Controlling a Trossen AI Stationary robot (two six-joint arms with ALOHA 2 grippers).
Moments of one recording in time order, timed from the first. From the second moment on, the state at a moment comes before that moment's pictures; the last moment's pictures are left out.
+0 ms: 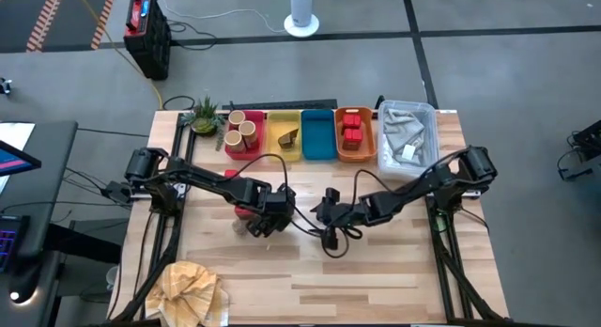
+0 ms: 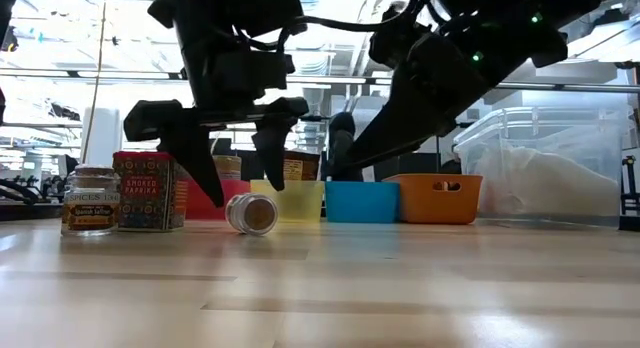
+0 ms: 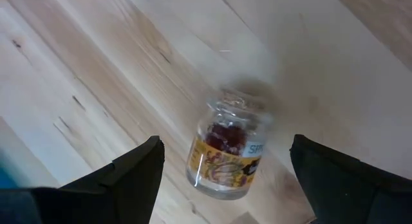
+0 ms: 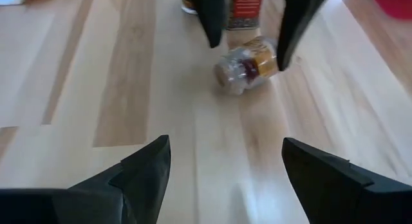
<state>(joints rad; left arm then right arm) -0.12 1.75 1.15 -0.57 -0.13 0.71 0.26 1.70 0.84 0.22 0.26 0.21</state>
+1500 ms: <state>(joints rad) -0.05 1.83 1.24 -0.41 0.13 0.39 0.40 1.60 0.84 0.05 0.73 -0.31</state>
